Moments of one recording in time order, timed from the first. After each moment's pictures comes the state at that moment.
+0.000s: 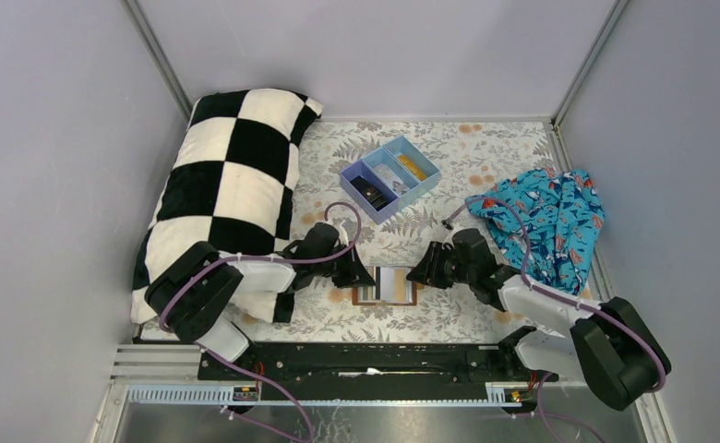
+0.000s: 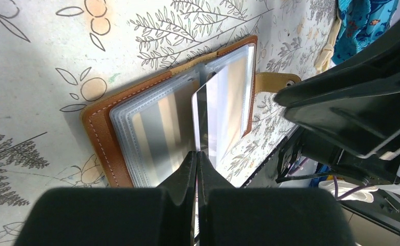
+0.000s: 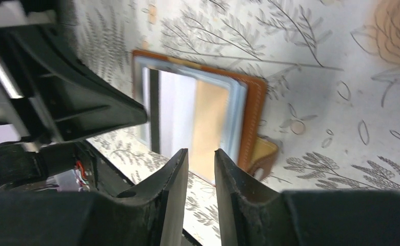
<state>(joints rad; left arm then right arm) -0.72 1.54 0.54 0.29 0.41 -0.94 0.54 1.18 0.34 0.10 -0.33 0.78</state>
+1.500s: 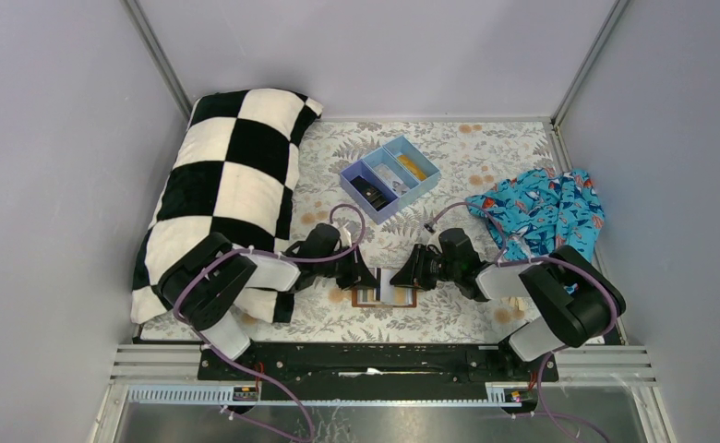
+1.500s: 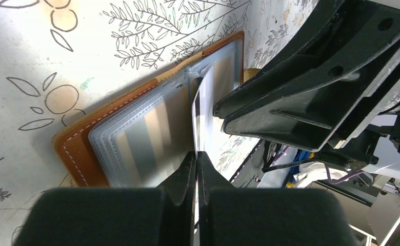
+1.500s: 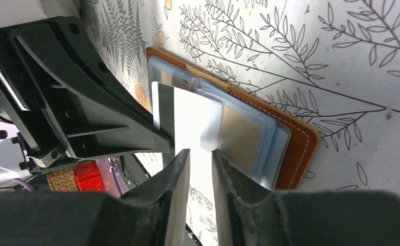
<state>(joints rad) -0.71 1.64 0.52 0.43 0.53 -0.99 0.56 1.52 0.36 0.47 -0.52 0.89</state>
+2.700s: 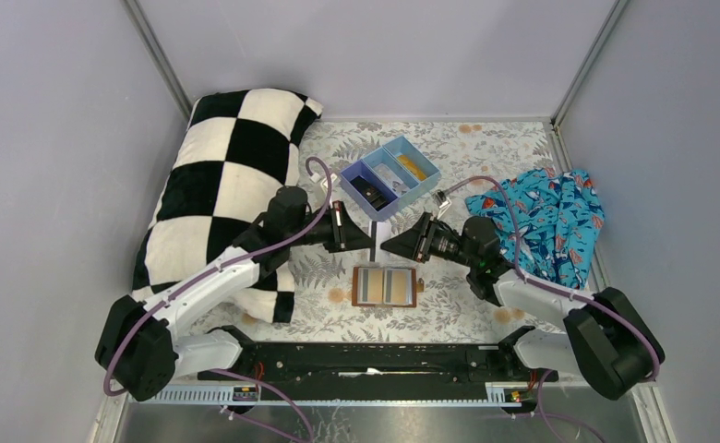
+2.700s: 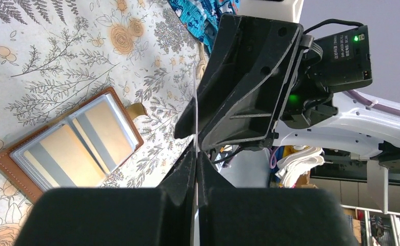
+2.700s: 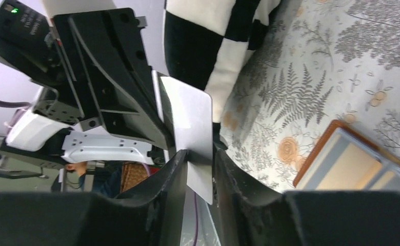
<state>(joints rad) -0.62 1.17 0.77 0.02 0.60 -0.85 0.55 1.19 0.40 0.68 -0.59 1.08</state>
